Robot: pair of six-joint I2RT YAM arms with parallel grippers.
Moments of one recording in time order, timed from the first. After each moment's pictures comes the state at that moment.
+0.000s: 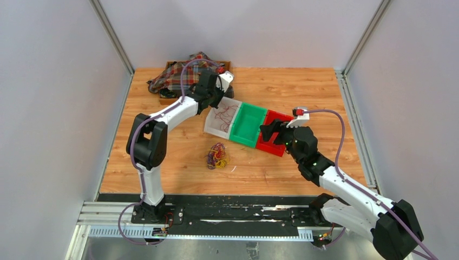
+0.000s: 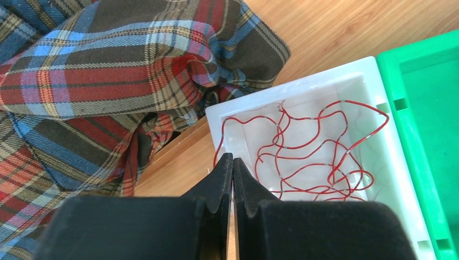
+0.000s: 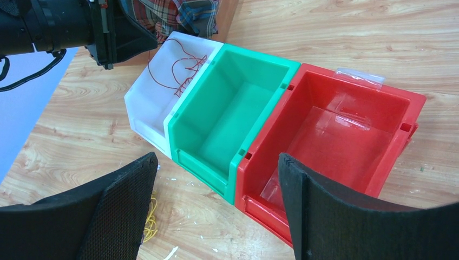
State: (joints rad) left arm -0.45 1.92 1.46 -0.19 -0.01 0.28; right arm 0.60 0.93 0.48 0.26 0.21 0.45
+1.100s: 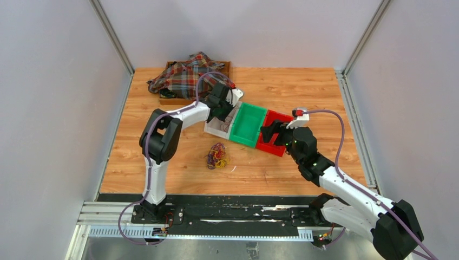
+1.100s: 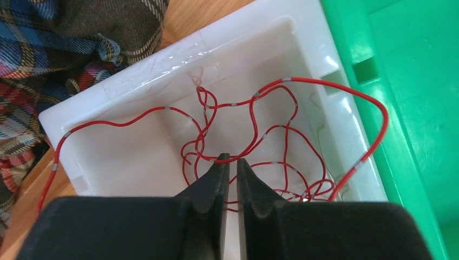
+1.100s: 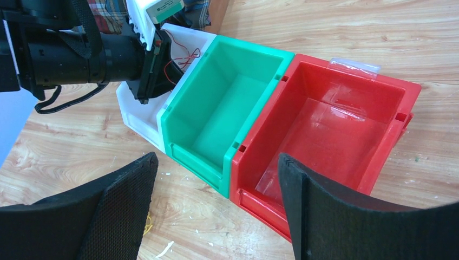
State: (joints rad) left arm -0.52 2.07 1.46 -0.21 0.01 0.29; right arm 0.60 0.93 0.48 0.22 0.22 0.46
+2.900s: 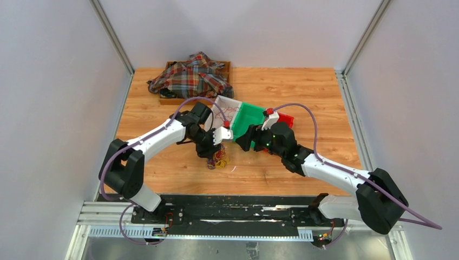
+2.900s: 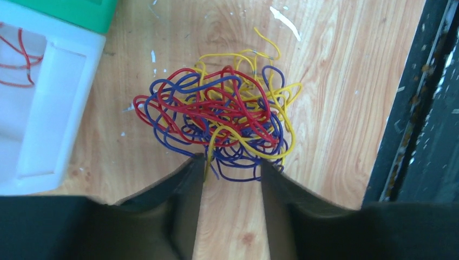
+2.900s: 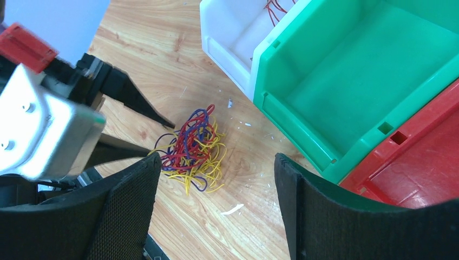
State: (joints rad) left arm -0.53 1.54 1.05 -0.77 0.50 0.84; right arm 0.73 1.22 0.59 0.28 -0.07 0.54
